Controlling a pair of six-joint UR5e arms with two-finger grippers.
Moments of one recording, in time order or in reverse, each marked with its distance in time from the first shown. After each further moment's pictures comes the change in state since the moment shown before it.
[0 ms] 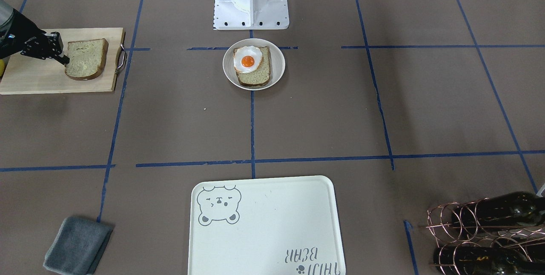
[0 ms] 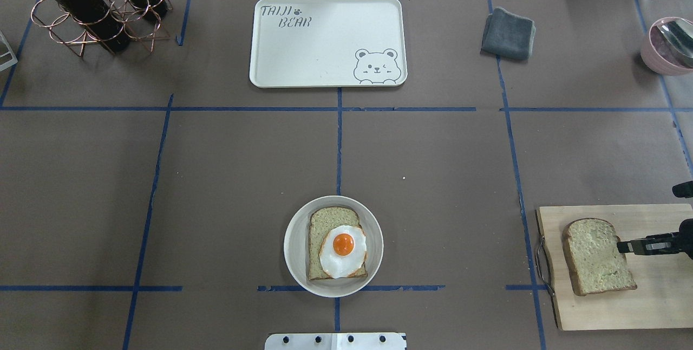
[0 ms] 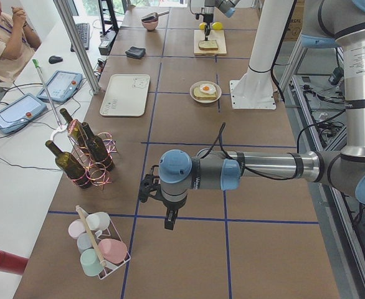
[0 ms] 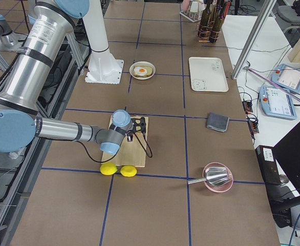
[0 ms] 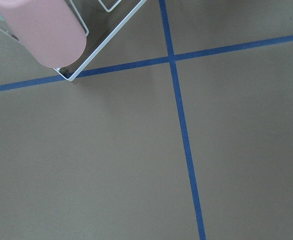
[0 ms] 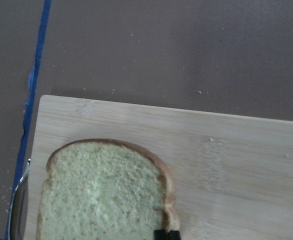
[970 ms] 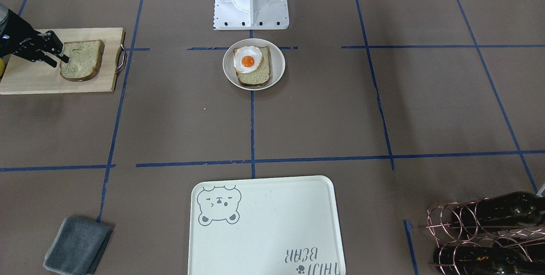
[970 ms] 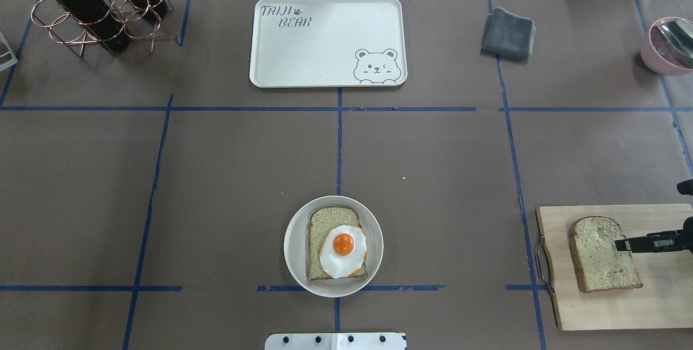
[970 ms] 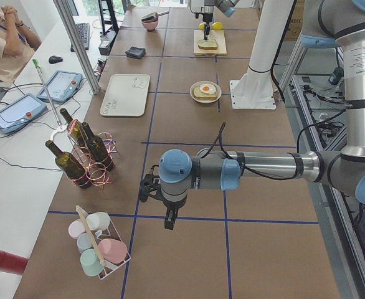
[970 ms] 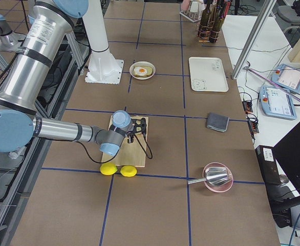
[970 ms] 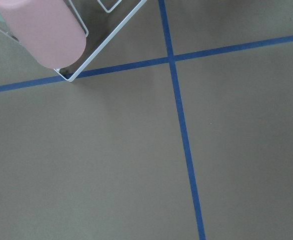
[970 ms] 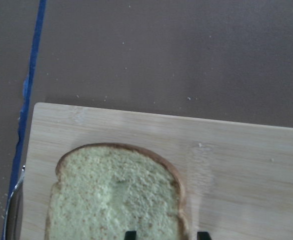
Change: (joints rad) left arm 0.000 0.000 0.000 0.001 0.000 0.000; right arm 0.017 -0.001 -0.006 0.000 0.003 0.002
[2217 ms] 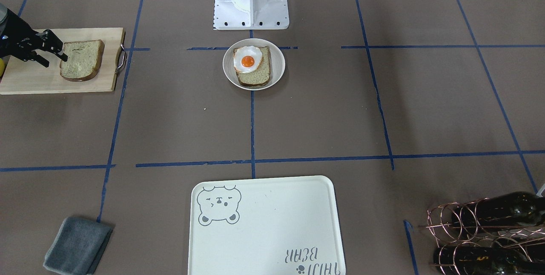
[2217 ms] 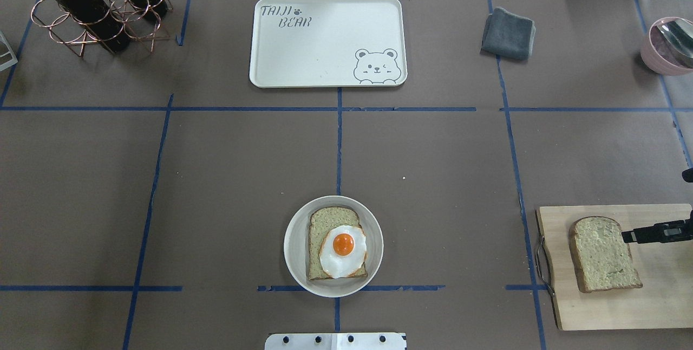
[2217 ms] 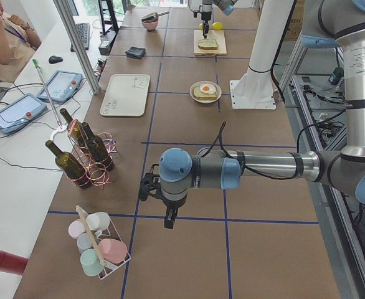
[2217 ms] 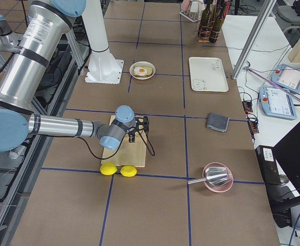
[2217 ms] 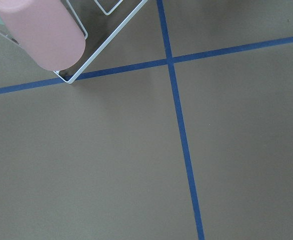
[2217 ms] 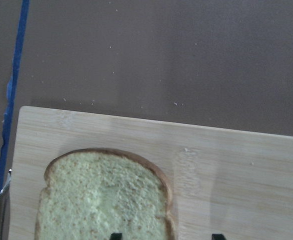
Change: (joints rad) left arm 0.000 0.000 -0.007 0.002 0.001 0.000; right arm 0.036 -0.006 0.061 -0.159 0.020 -0.071
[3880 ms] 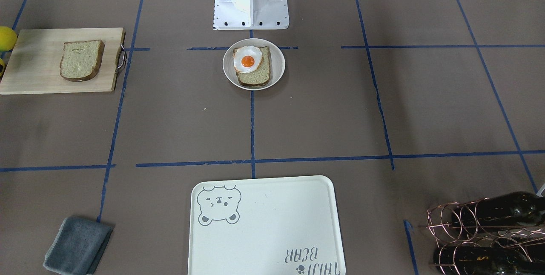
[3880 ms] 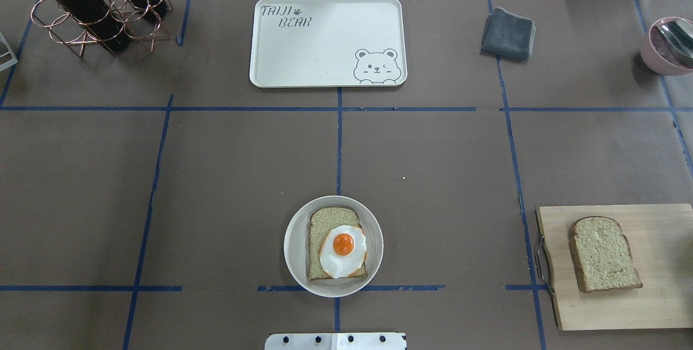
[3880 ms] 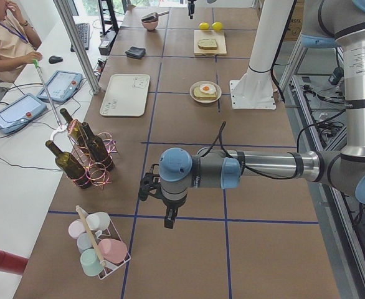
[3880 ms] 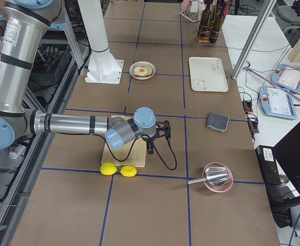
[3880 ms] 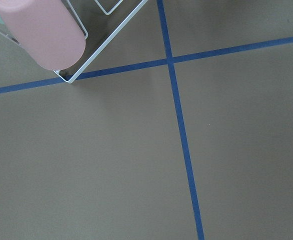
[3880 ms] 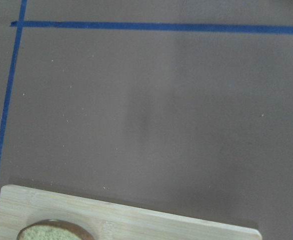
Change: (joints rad) left arm -0.001 0.000 -0.003 0.002 0.000 0.000; right arm 0.475 0.101 0.031 -0.442 0.270 -0.431
